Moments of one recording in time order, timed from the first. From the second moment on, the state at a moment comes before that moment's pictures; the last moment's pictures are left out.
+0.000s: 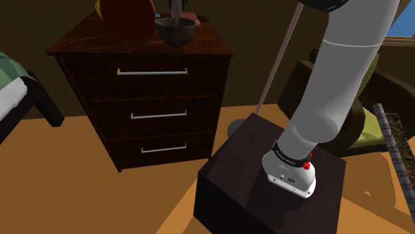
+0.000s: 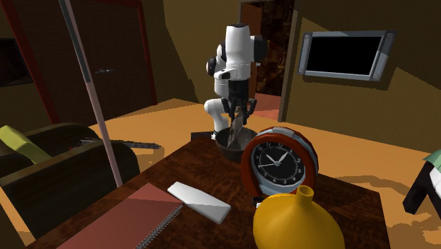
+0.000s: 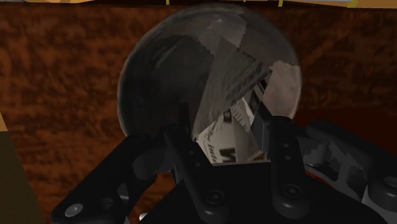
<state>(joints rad) 0.05 0.19 -0.12 -1.30 0.06 1.57 0.57</state>
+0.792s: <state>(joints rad) 0.06 0.17 -0.12 -1.35 0.06 1.61 0.57</state>
